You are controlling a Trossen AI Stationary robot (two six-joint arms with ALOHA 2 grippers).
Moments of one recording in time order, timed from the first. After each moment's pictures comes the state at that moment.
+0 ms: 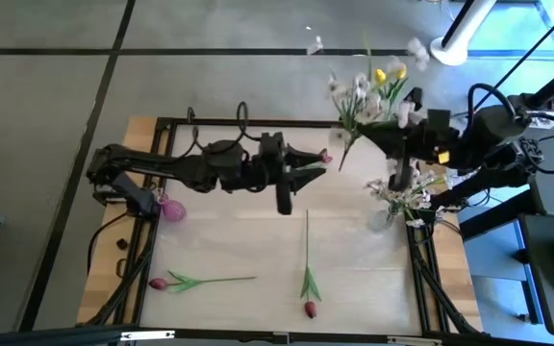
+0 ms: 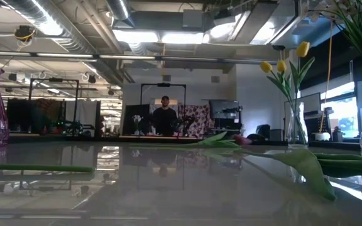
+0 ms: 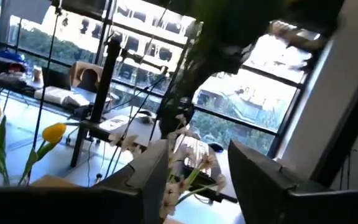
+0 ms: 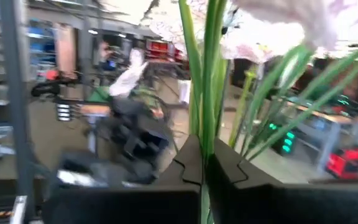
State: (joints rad) left arm -0.10 1.63 1.56 0.24 -0.26 -0.29; right arm 0.29 1.22 1.83 -0.47 0.46 -0.17
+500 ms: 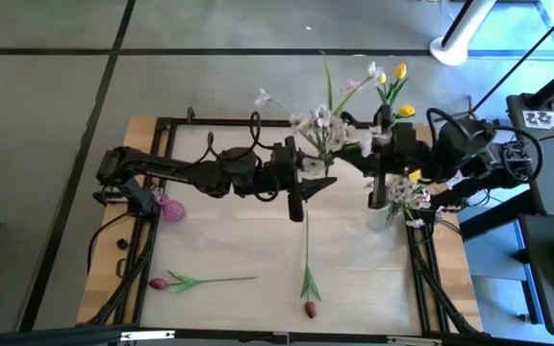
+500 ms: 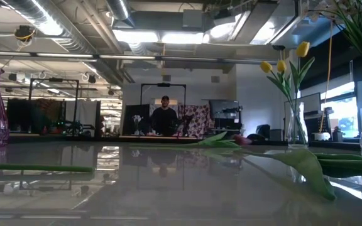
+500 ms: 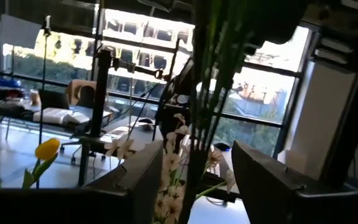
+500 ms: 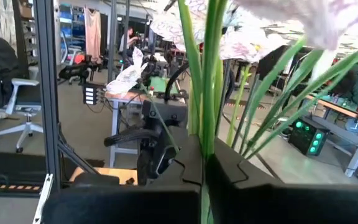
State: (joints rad) left arm -0.10 1.71 1.56 0.35 -0.24 -0.15; right arm 0.29 1.31 1.83 -0.45 0.38 -0.16
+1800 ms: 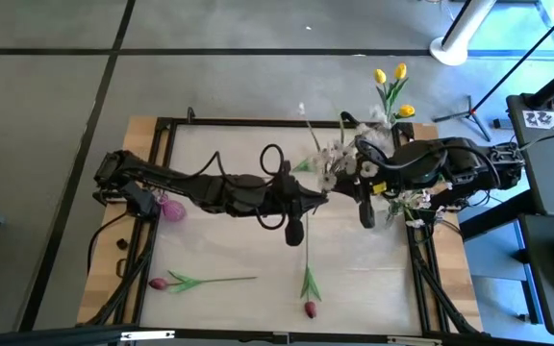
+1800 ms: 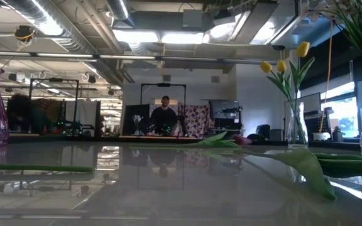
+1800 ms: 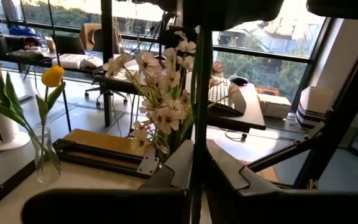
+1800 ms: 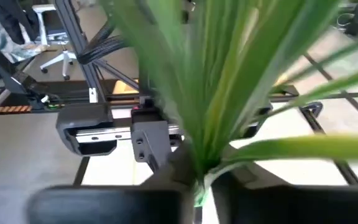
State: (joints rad) left arm -0.21 1.71 1.56 0.06 -0.39 -0.16; right arm 0.29 1.36 1.83 -0.83 0.25 0.16
